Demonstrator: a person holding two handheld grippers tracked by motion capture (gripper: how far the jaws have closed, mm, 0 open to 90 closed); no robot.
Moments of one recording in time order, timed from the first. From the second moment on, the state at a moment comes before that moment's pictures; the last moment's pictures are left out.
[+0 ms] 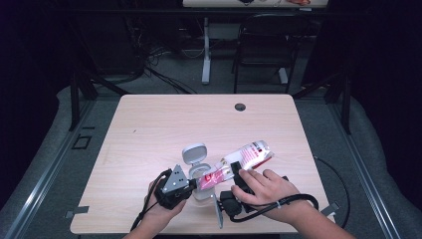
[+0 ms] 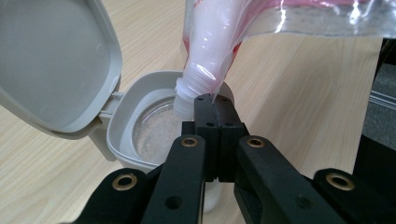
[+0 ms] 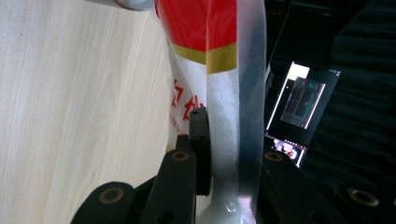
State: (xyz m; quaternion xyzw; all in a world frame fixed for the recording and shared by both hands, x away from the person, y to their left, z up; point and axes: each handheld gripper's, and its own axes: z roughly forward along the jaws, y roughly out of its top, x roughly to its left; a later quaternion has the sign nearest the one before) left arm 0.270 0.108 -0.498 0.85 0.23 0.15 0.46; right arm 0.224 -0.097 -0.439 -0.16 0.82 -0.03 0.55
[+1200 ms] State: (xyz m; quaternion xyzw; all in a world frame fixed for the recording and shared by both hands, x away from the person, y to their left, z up) left arm 0.271 0.111 -0.498 0.84 0.24 0.15 0.46; right arm 0.223 -0.087 -0.430 -0.18 0.81 -0.05 0.55
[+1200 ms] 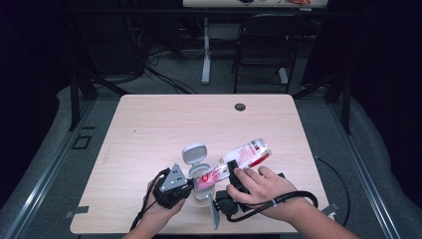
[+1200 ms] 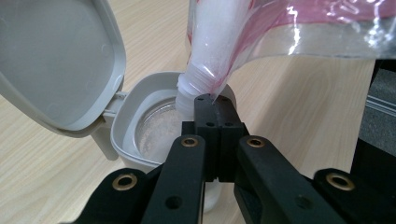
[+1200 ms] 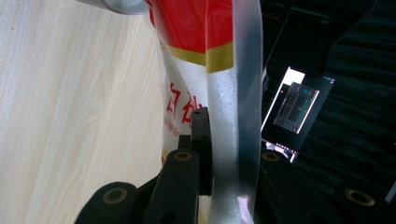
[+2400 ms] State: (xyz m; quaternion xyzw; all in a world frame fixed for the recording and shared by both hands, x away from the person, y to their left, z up) left arm 0.271 0.110 -0.499 0.84 0.24 0.14 0.46; right arm 0.220 -0.083 -0.426 -0.20 0.80 -0.06 0.56
